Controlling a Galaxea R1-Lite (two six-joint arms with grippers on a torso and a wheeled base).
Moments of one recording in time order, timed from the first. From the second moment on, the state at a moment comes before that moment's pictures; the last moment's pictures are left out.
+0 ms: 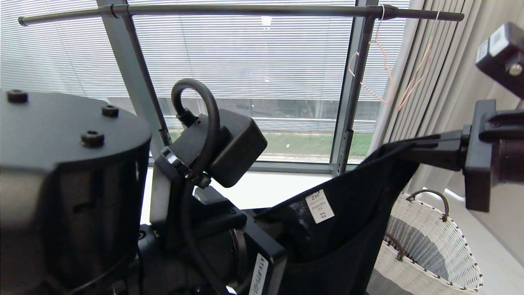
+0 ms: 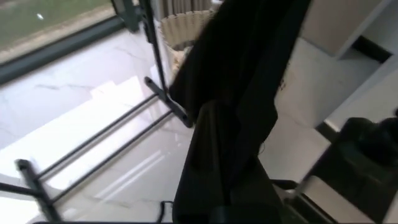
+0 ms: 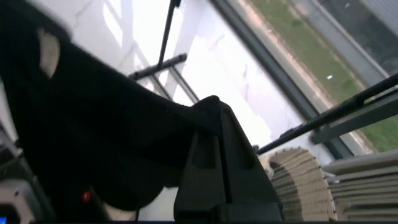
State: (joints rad) left arm -1.06 1.42 -0.96 -0.06 0.22 -0.09; right arm 0.83 1.28 -1.20 0.26 0.04 -0.28
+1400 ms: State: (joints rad) left arm -0.58 1.32 -0.77 -0.05 0.23 0.13; right arm 0.51 1.03 -1.01 0.58 -0.19 -0.24
